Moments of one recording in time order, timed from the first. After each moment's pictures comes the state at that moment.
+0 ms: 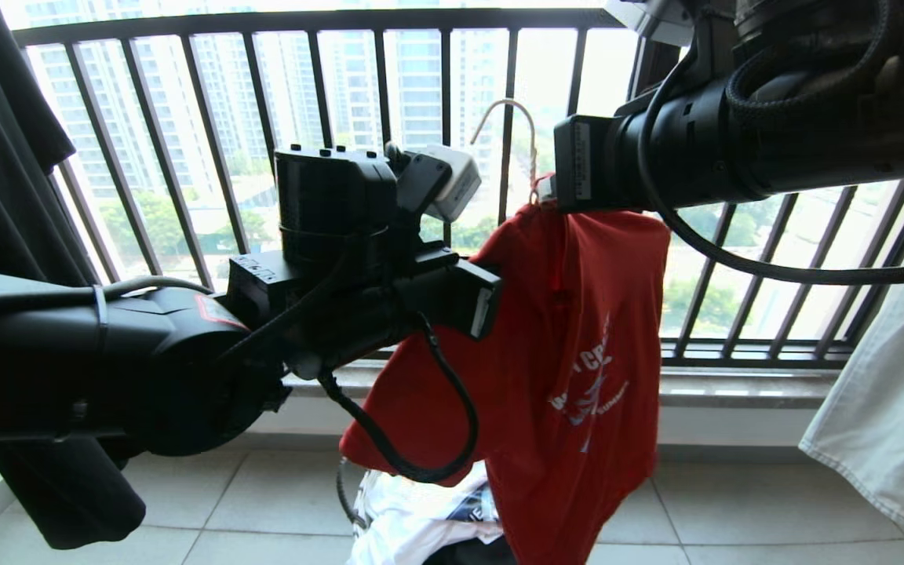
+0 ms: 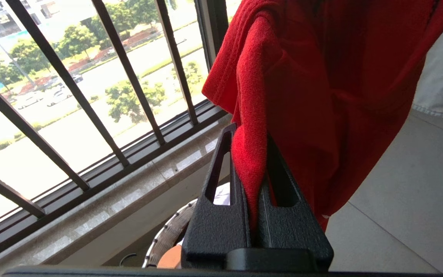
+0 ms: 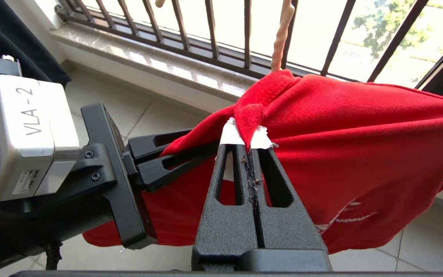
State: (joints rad) left arm -0.75 1.76 -1.19 -0.50 0.04 0.09; right arm 0.76 1.76 -1.95 0.56 -0.28 0.26
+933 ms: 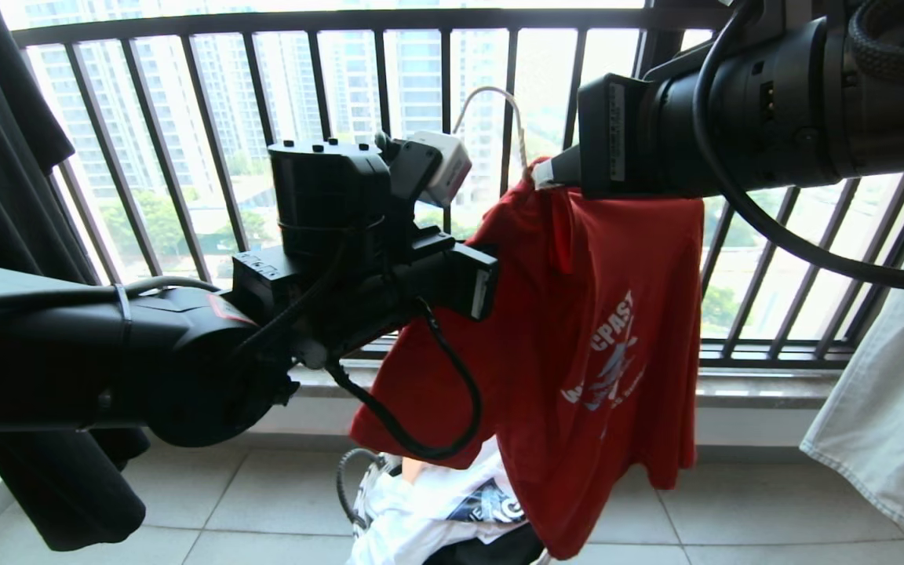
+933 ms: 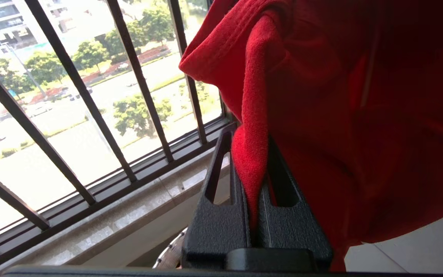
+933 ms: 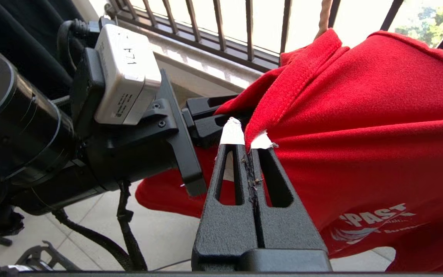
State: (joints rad) left arm -0.73 1.78 -1.21 -0.57 0.04 0.08; right arm 0.82 1.70 -1.93 0.56 -0.21 0.26
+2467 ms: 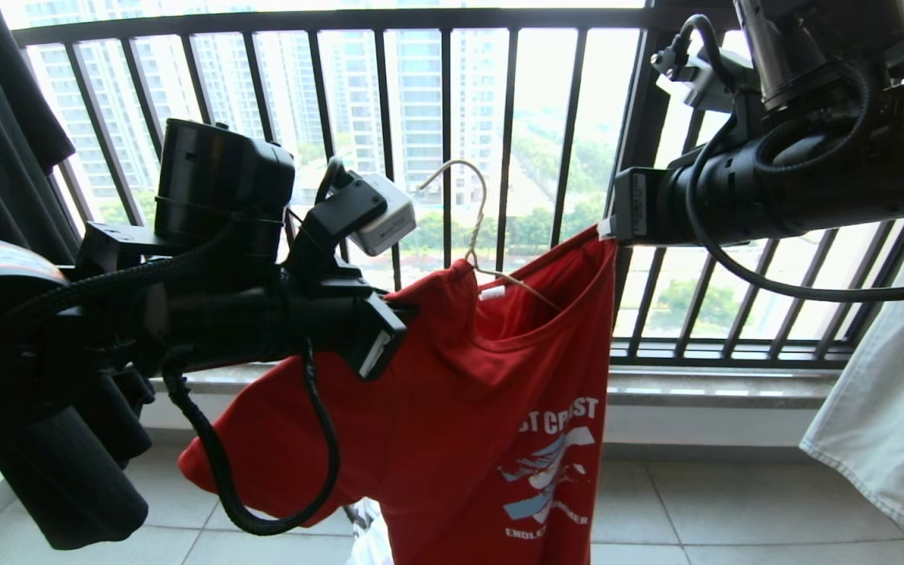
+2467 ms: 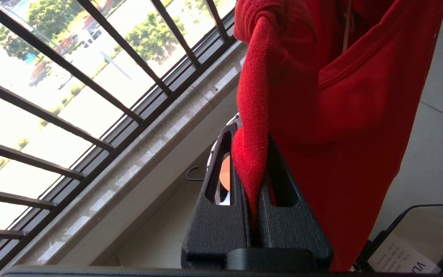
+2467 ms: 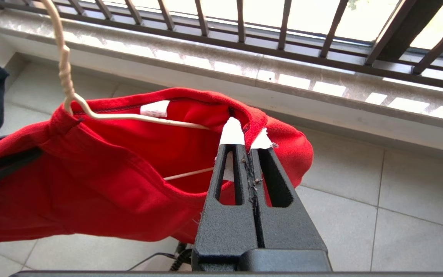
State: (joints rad) left arm -0.63 1.57 -1.16 -0.06 -0.03 0.35; right arm 0.59 1.71 -1.78 0.56 -0.23 0.30
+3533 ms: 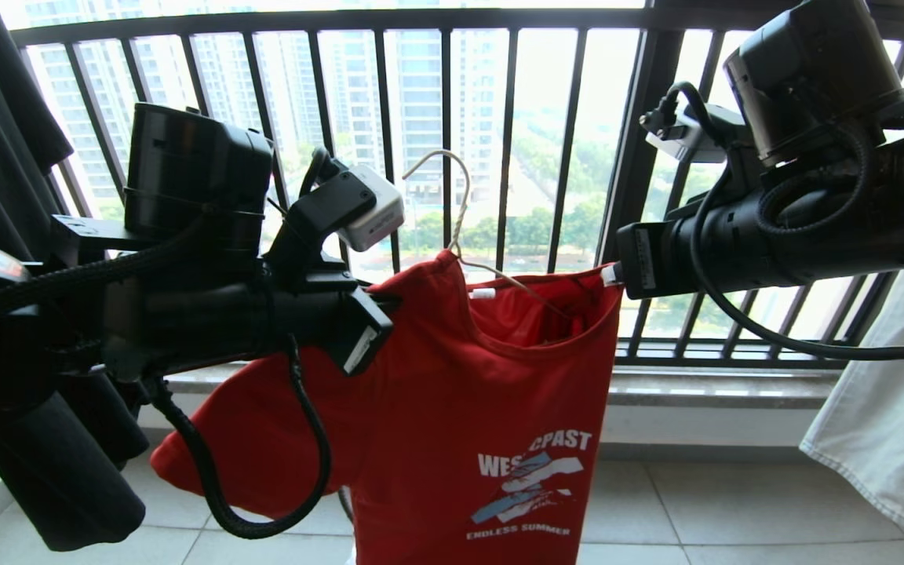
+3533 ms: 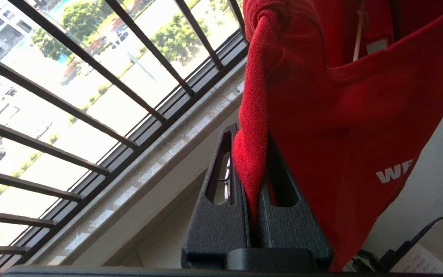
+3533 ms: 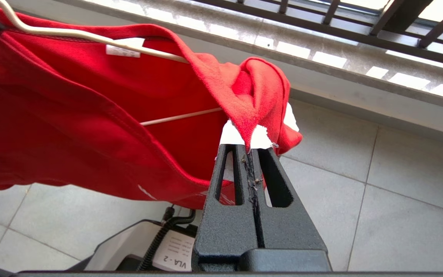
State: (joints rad) left arm -0.64 1.55 -1.16 -0.06 0.07 0.39; right arm 0.61 1.67 -1.65 0.56 -0.20 0.27
